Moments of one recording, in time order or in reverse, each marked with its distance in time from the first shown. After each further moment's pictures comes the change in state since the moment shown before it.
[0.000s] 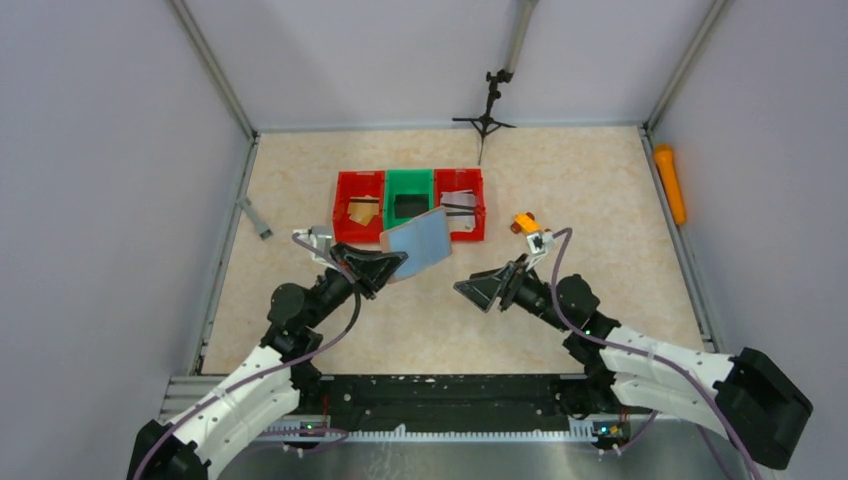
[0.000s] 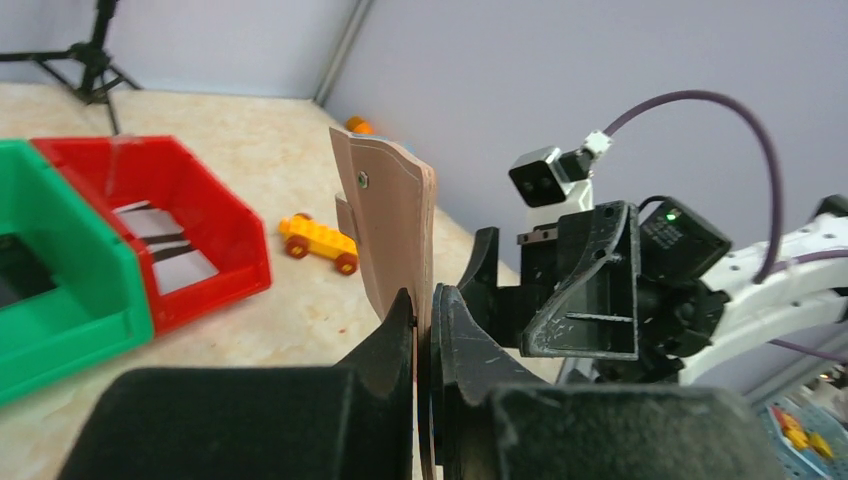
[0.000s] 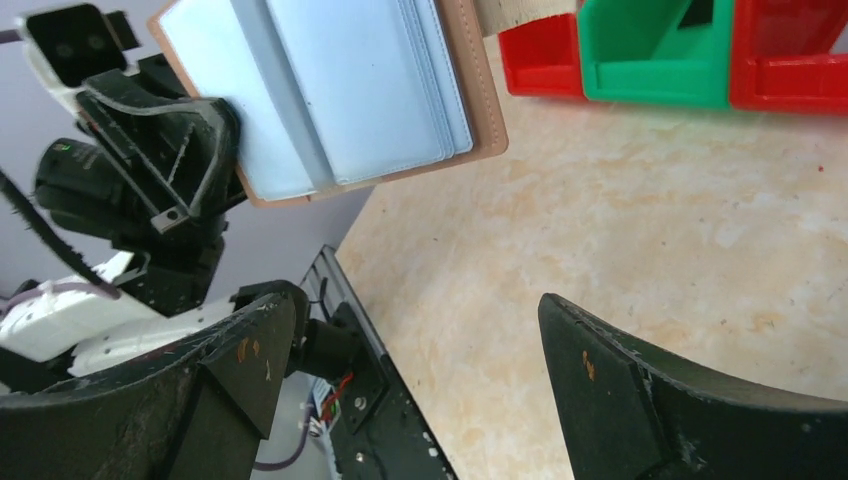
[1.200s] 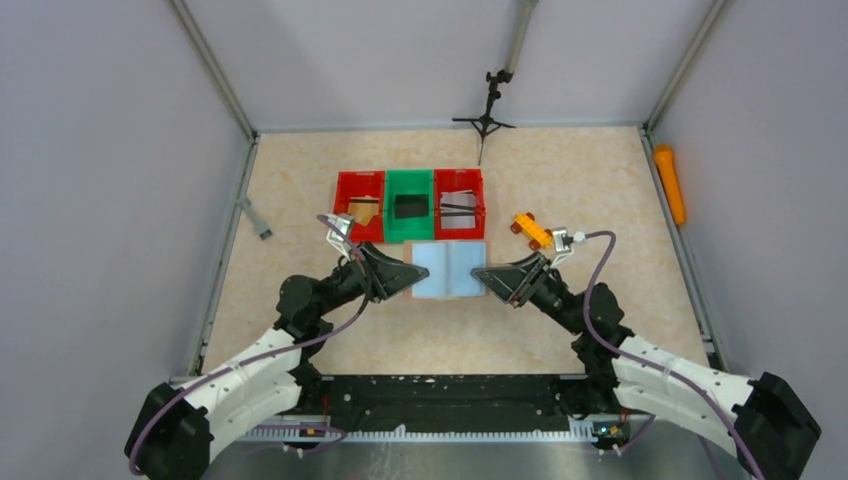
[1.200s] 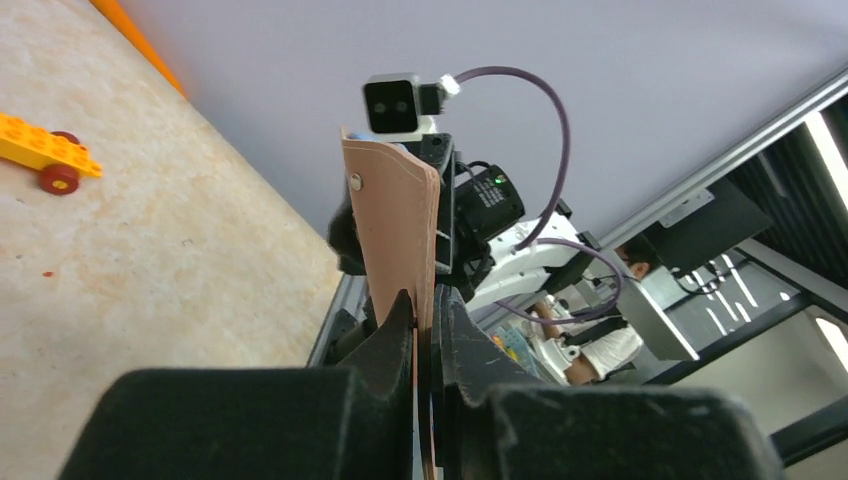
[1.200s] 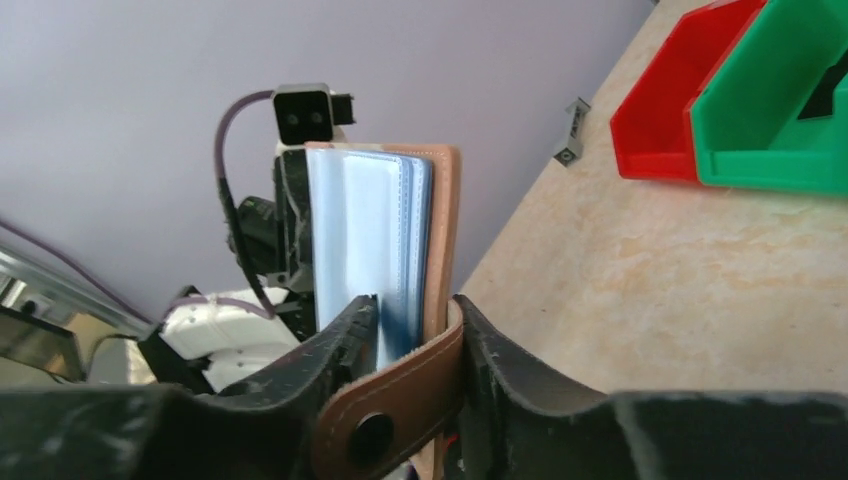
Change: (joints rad) left arm -0.053 0.203 0.039 0.295 0.263 -0.525; right arm -0.019 -0.190 -0.041 0.107 -0.009 0.141
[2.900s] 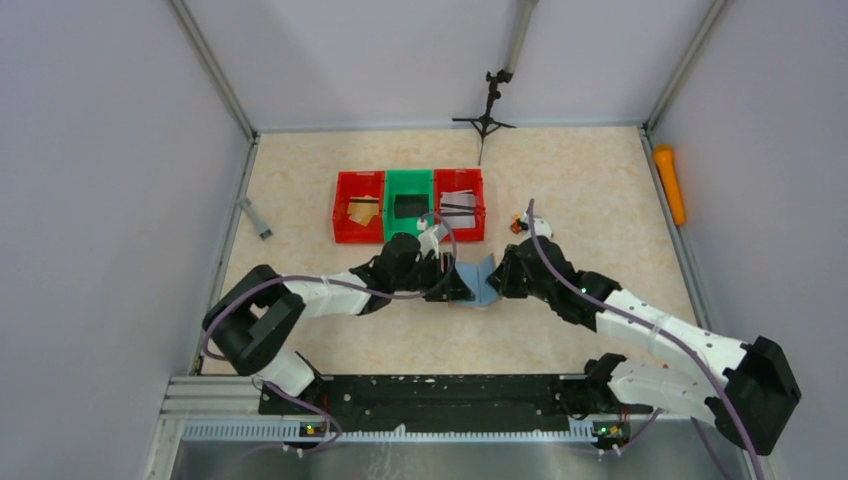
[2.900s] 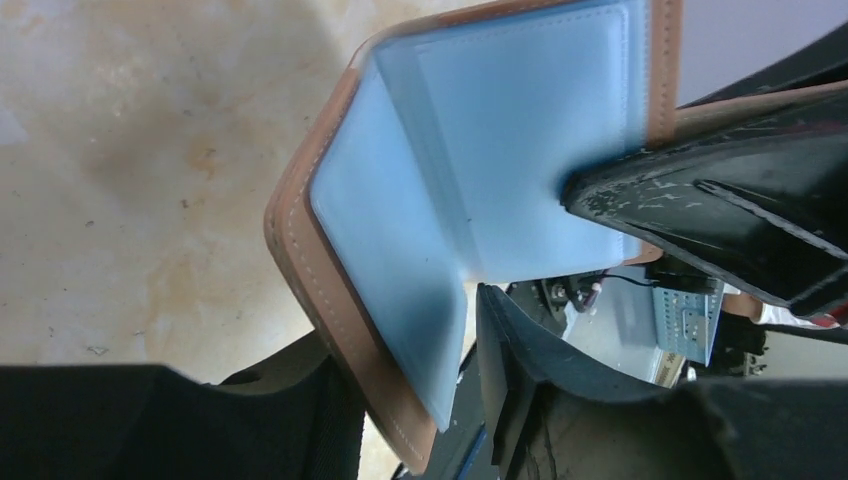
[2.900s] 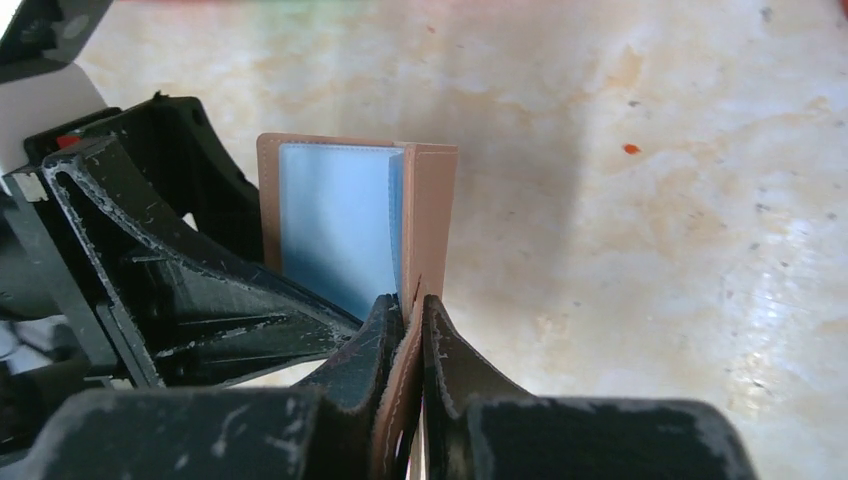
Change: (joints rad) left arm -0.181 0.681 0.363 -0.586 -0.114 0.352; right arm -0.013 0.230 0.446 -1.107 0.269 -0.254
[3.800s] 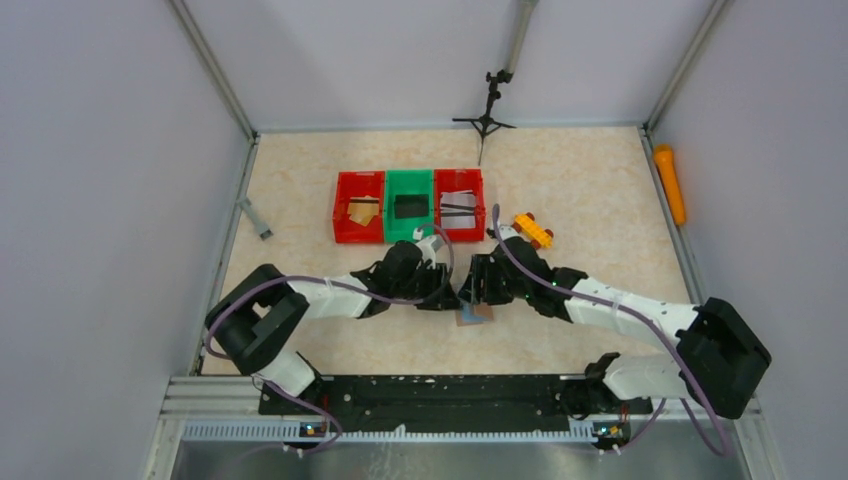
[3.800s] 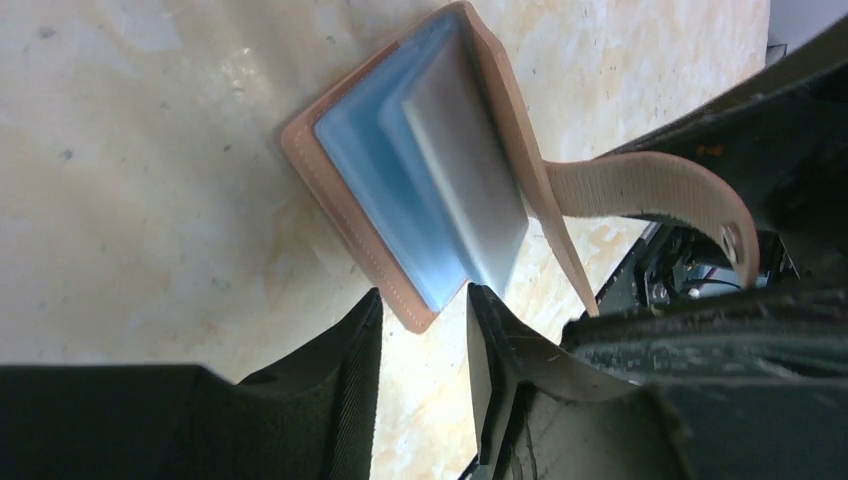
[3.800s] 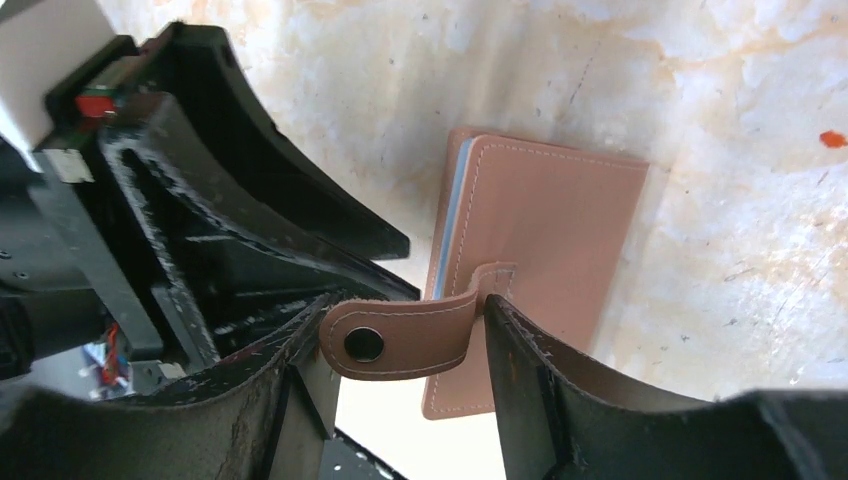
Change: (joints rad) left arm -0.010 0.086 -0.012 -0.095 -0.079 0.089; right arm 0.035 0.276 0.033 0.116 -0.157 -0.042
